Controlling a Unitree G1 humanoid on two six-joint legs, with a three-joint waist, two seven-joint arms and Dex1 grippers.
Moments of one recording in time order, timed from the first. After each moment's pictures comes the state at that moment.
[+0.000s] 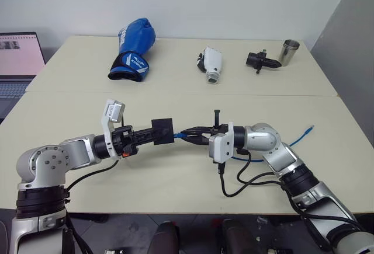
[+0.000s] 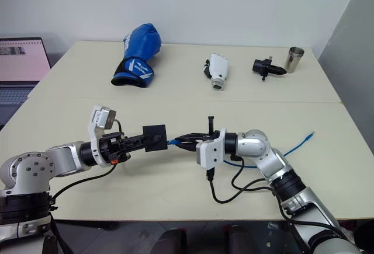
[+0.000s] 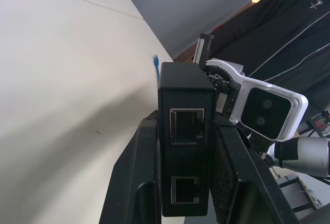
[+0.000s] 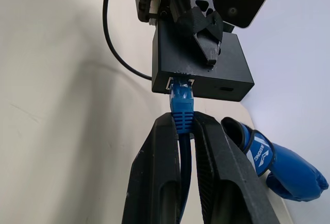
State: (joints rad) left arm -0.38 0.70 0.29 -0.04 -1.11 1.24 -0.90; right arm -0.63 -0.38 0.43 0.20 -0.12 -0.60 0.85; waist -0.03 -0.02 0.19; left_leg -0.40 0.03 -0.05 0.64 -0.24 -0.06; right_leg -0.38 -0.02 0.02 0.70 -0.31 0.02
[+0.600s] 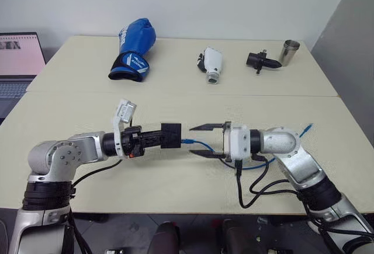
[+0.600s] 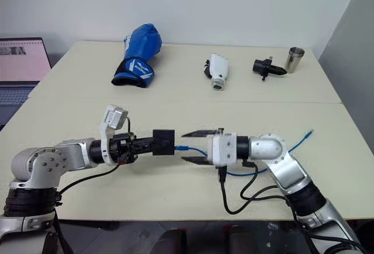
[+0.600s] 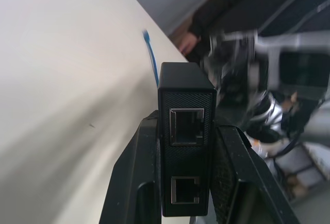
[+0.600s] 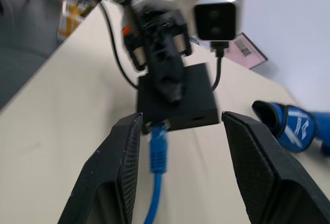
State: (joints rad) left arm -0.43 0.75 0.09 -0.07 -0.95 1.08 -1.09; right arm -0.50 -0.50 0.31 -0.26 0.36 0.17 0.91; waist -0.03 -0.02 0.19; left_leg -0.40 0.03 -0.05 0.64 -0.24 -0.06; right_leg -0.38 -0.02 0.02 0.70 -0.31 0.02
